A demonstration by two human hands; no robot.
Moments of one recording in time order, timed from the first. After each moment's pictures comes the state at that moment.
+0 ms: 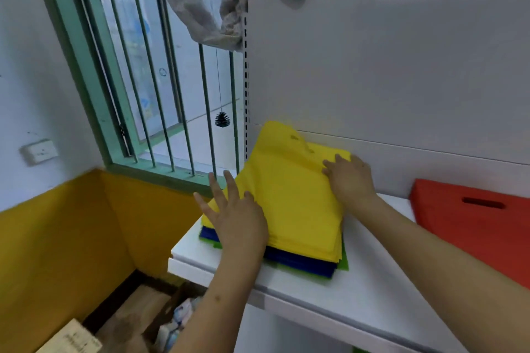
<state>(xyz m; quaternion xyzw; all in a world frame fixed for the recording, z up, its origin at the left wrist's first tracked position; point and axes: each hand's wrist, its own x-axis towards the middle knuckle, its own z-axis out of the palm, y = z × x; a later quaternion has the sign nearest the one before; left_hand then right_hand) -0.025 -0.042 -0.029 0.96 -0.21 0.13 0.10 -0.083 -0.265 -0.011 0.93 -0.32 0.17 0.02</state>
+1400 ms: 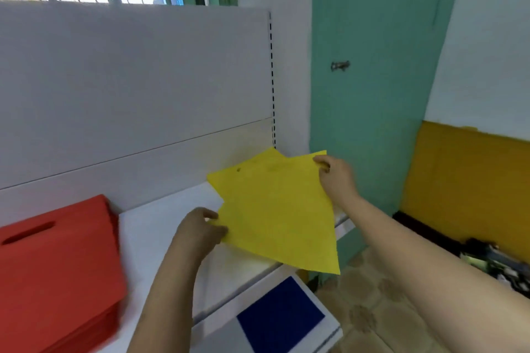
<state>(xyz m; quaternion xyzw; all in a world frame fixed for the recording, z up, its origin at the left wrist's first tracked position) -0.567 -0.414 -0.030 0.73 -0.50 -0.32 0.33 -0.847 -0.538 -0.057 0.62 -0.63 0.44 -0.13</state>
